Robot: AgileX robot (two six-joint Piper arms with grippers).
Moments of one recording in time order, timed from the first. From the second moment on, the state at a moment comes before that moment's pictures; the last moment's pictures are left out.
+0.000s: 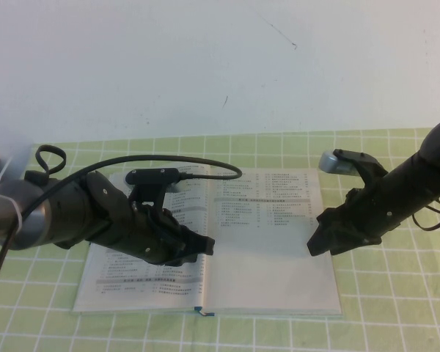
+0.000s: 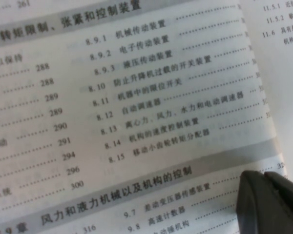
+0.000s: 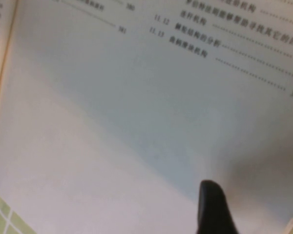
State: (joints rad) right arm 0.21 2.07 -1.29 0.79 0.85 -0.67; left arm -0.42 1.85 -1.02 -0.81 0.40 0.54
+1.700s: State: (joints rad) right arm 0.23 2.03 -1.39 0.79 0.92 -0.61; left arm -0.42 1.85 -1.02 -0.83 0.40 0.53
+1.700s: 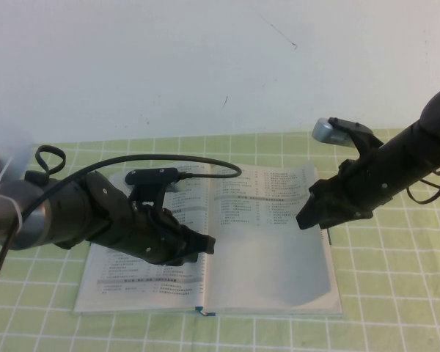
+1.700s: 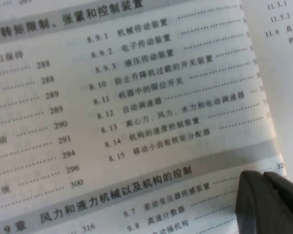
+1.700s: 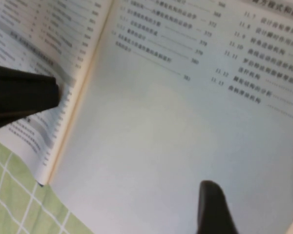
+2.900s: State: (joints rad) right arm 0.23 2.07 -1.39 1.15 0.99 -0.79; left arm -0.89 1.54 -1.00 -0.84 0.33 0.86
